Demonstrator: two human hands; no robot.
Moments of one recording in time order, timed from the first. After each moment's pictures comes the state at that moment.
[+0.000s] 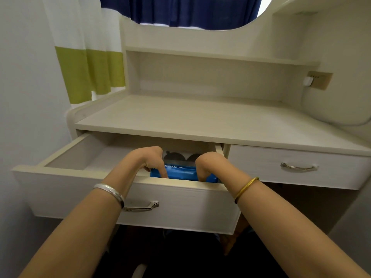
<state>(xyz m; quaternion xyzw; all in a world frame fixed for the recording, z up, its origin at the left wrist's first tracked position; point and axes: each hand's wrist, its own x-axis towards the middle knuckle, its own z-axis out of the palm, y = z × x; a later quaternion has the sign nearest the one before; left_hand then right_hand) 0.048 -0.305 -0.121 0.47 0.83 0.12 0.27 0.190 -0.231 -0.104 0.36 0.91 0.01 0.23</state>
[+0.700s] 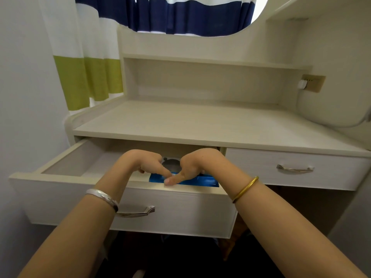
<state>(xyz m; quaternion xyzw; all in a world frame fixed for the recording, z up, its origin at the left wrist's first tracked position) 0.063 -0.314 -0.102 0.51 0.81 0.02 0.29 0.191 -0.256 -0.076 0.29 0.92 -0.10 0.26</state>
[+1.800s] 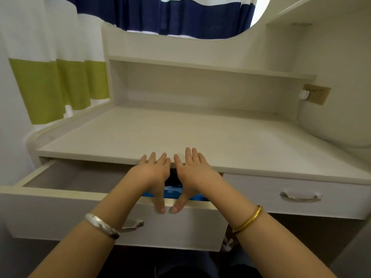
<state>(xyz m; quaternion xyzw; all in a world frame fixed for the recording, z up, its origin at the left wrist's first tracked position) 0.075 -0.249 -0.082 0.54 0.82 -0.16 0.07 0.169 -0.185 -0.079 0.29 0.94 0.09 0.14</state>
